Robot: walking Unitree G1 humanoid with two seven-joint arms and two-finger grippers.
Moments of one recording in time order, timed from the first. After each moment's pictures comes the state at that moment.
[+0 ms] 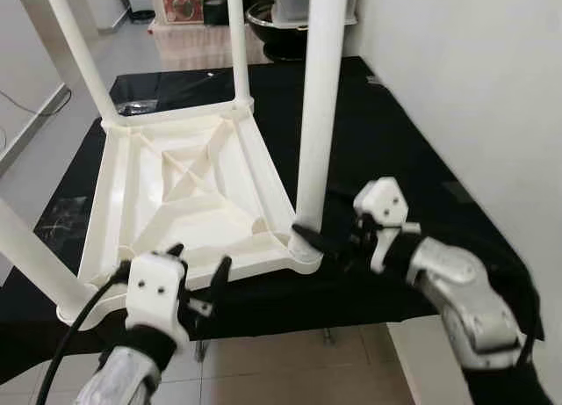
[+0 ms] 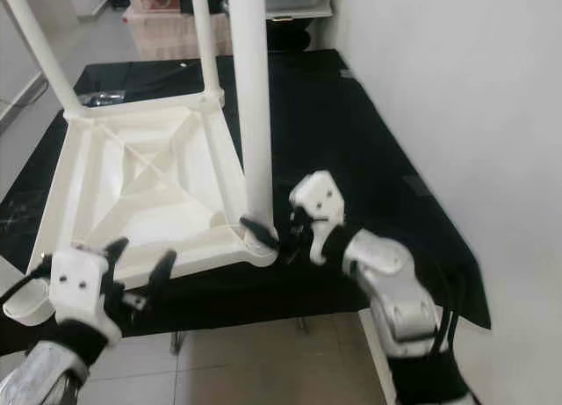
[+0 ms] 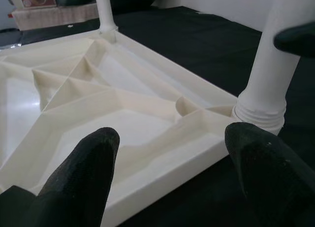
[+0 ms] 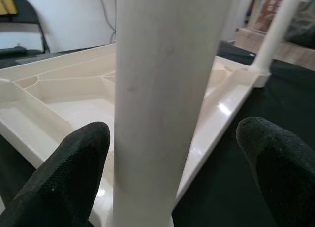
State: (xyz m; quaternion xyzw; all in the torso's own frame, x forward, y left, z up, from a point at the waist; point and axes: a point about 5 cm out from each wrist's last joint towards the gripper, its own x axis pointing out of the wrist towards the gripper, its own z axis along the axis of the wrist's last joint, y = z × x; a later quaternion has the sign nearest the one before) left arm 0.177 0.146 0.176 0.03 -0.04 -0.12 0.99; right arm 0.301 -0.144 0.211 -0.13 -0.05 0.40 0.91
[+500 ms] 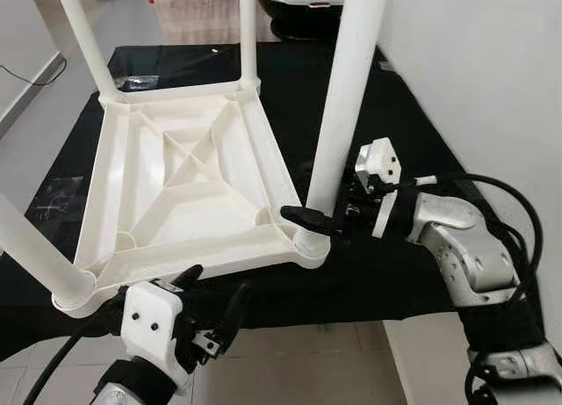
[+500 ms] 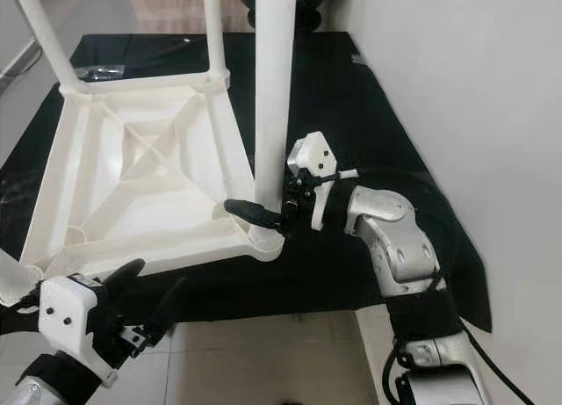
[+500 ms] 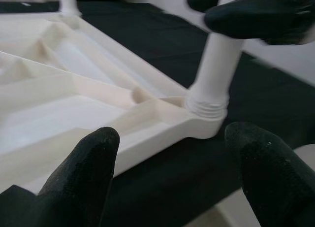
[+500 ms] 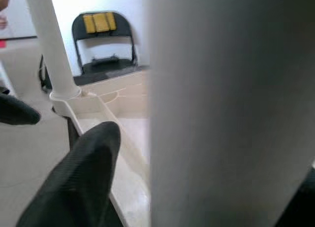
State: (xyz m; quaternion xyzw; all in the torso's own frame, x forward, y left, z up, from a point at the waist) left arm 0.148 0.132 0.179 -0.04 -0.03 -0.21 0.98; right arm 0.322 -0.132 0.239 -0.09 -0.05 0.56 0.82
